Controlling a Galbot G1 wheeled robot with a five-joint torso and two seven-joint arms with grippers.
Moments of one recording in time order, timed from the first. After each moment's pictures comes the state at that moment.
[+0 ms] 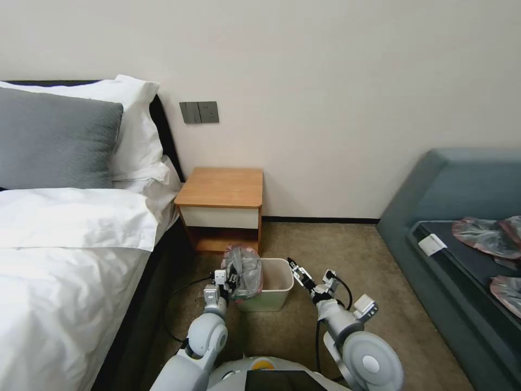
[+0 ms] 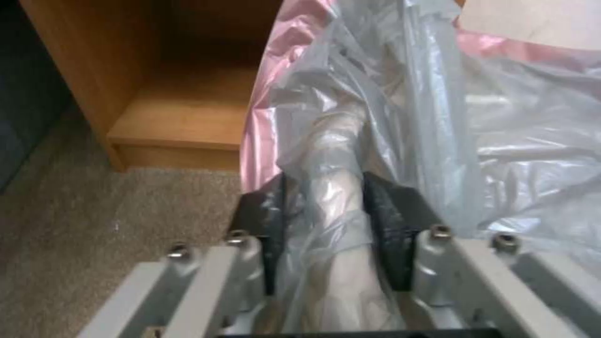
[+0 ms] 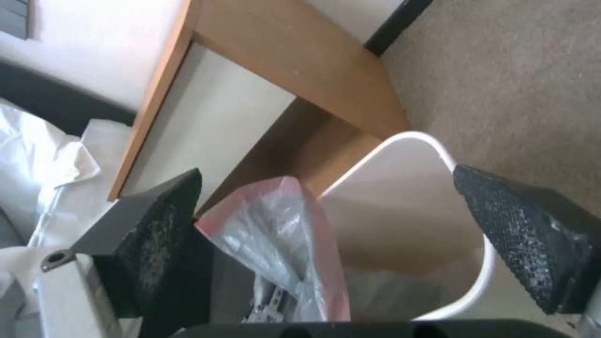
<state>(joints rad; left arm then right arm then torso) 1.42 -1.33 -0.18 -1.93 -0.34 0.34 -0.38 -1.70 1.48 0.44 2.39 1.08 -0.42 0.34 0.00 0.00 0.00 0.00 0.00</state>
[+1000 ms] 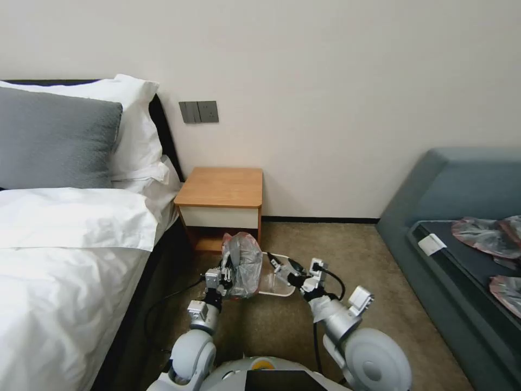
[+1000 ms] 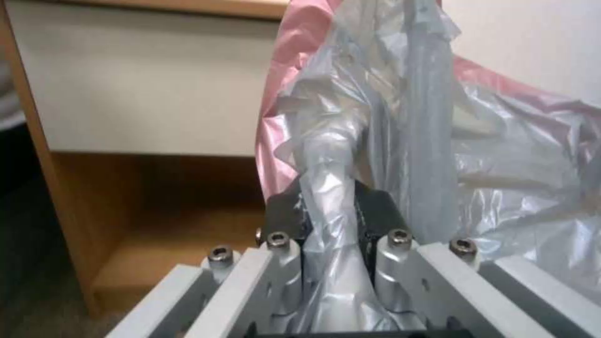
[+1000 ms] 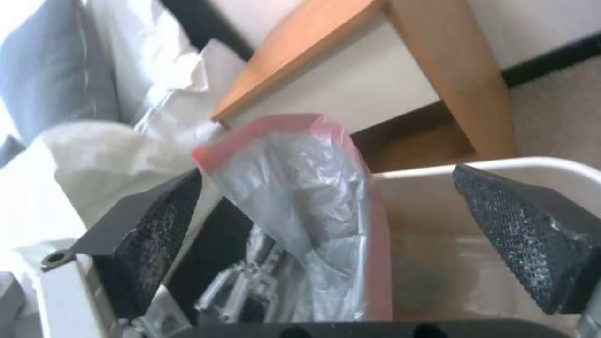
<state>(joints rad) 1.59 -1.31 -0.28 -2.06 -0.20 -0.05 -0.16 -1.64 1.34 0.33 2.46 0.83 -0.47 0.10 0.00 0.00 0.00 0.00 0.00</state>
